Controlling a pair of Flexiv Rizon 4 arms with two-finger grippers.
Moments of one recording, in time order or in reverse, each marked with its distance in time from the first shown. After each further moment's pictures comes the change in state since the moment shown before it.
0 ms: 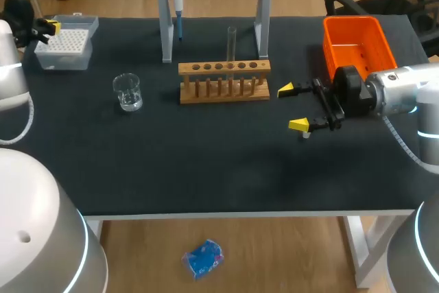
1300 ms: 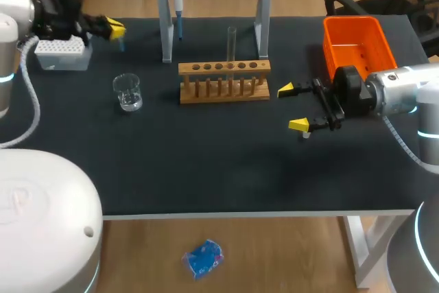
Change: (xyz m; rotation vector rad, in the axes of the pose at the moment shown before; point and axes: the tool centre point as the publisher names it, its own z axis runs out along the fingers) left arm 0.284 -0.121 -0.092 -0.010 0.511 0.207; right arm 0.000 0.000 0.000 0.000 0.000 0.000
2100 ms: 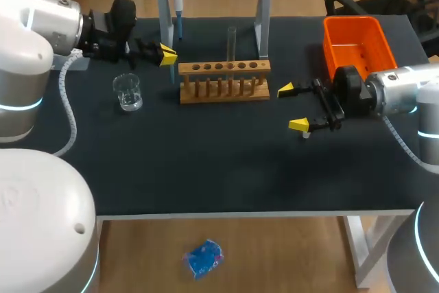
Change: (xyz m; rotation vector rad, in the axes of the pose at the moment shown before) left arm 0.115 -0.041 0.048 0.005 0.186 -0.042; right arm 0.000 0.000 0.000 0.000 0.000 0.000
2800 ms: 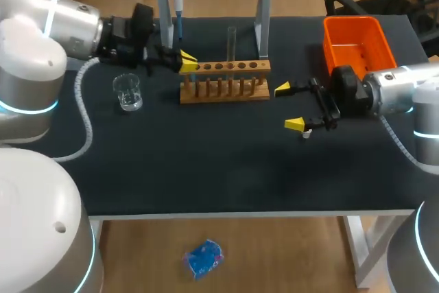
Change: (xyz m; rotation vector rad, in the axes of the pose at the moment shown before) left arm 0.038 -0.018 0.042 0.054 0.146 0.020; right arm -0.006 -0.001 0.010 0.014 -0.014 -0.012
